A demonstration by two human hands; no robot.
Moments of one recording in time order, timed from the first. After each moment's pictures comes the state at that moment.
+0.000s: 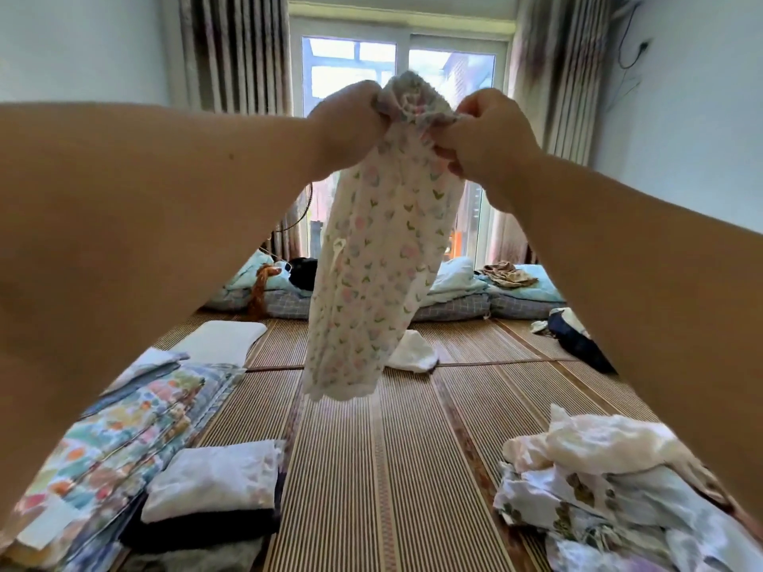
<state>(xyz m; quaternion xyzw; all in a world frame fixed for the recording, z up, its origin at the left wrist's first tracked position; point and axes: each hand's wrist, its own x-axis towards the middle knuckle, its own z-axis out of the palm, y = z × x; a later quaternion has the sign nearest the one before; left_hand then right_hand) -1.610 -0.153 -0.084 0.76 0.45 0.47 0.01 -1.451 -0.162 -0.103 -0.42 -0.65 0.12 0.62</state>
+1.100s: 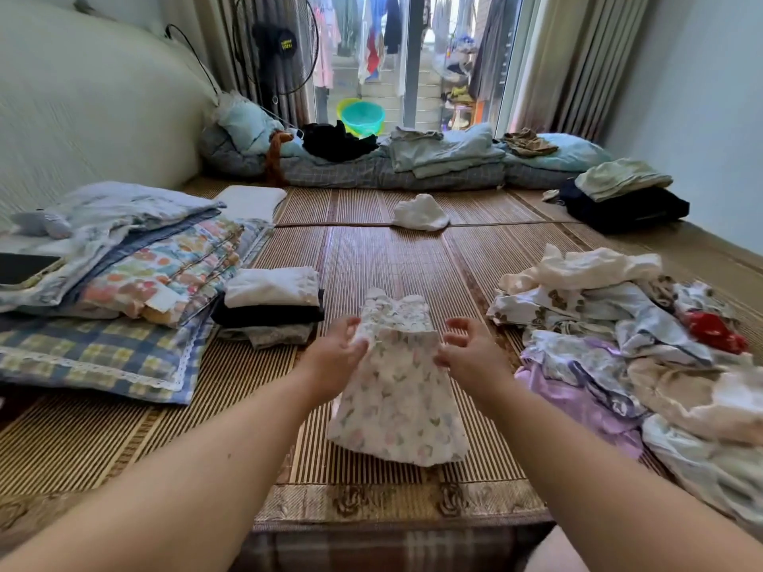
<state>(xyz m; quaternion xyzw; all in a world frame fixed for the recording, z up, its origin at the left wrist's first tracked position) -1.662 -0.337 -0.466 0.63 0.59 0.31 0.40 -1.457 -0.343 -0.463 -0.60 -0.50 0.45 0.43</state>
